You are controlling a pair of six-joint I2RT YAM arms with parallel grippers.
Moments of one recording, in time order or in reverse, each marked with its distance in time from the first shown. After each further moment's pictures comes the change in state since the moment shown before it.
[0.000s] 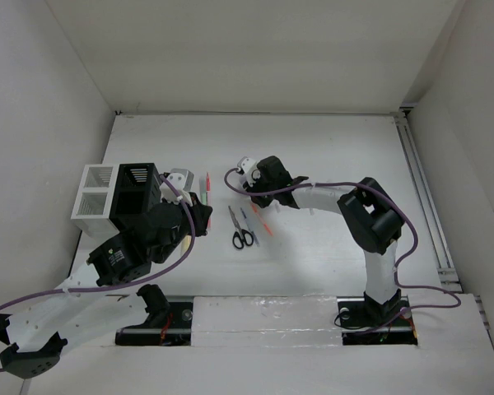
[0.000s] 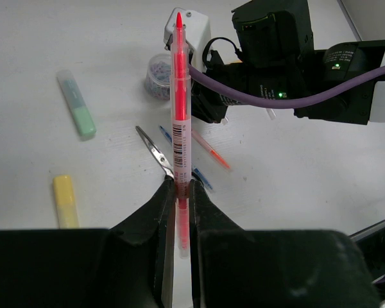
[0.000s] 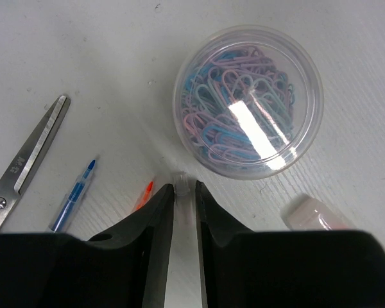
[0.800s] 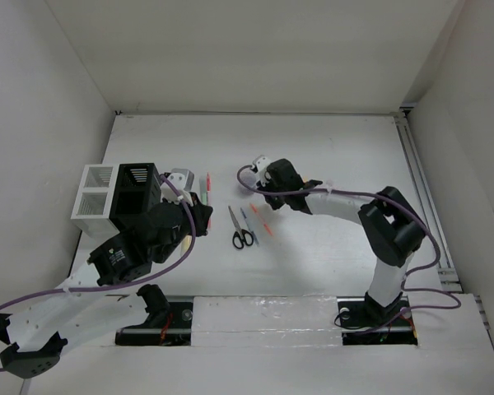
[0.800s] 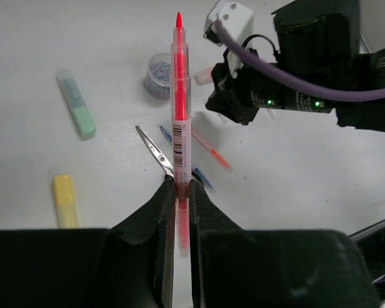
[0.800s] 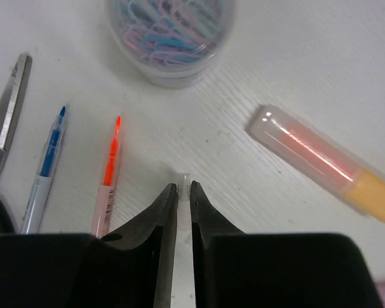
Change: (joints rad) left arm 0.000 0.005 0.000 0.000 0.000 0.000; right arm -0.001 -0.149 -0.128 -0.046 0.123 0.118
